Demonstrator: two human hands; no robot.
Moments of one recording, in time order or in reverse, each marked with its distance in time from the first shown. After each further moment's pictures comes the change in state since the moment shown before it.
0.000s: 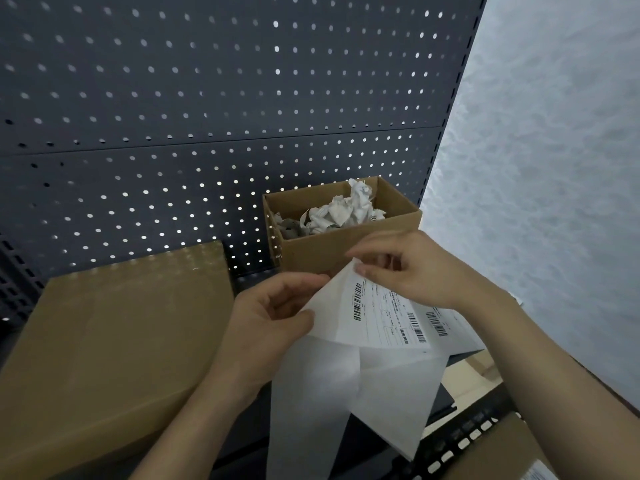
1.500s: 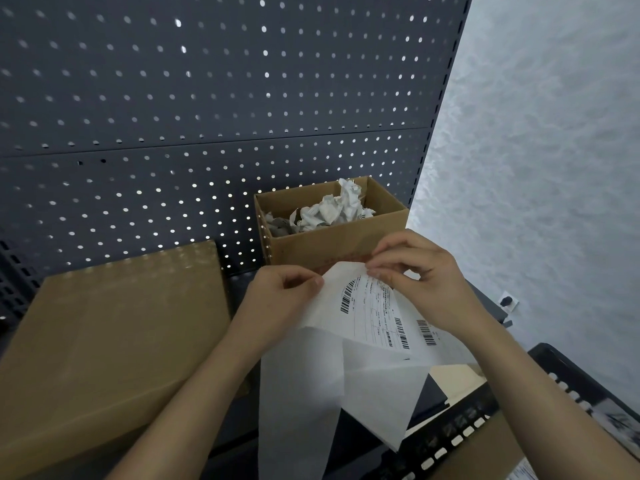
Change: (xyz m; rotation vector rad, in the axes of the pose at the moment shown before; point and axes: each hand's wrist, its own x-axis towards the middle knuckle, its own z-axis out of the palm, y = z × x) left_hand 0.037 -0.011 0.012 0.449 0.017 -0.088; right_hand -0.040 0.016 0.015 0.308 0.344 -0.037
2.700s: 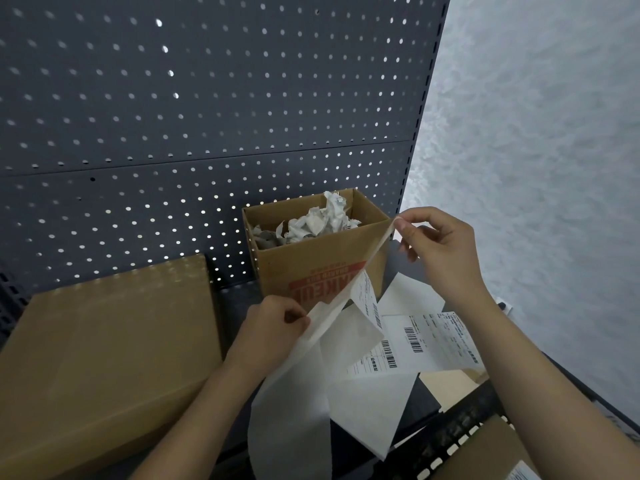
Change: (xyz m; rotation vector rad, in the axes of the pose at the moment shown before) left_hand 0.006 -0.030 0.019 0.393 -0.048 -0.009; right_hand 0.023 0.000 -0.032 0.182 0.381 0.167
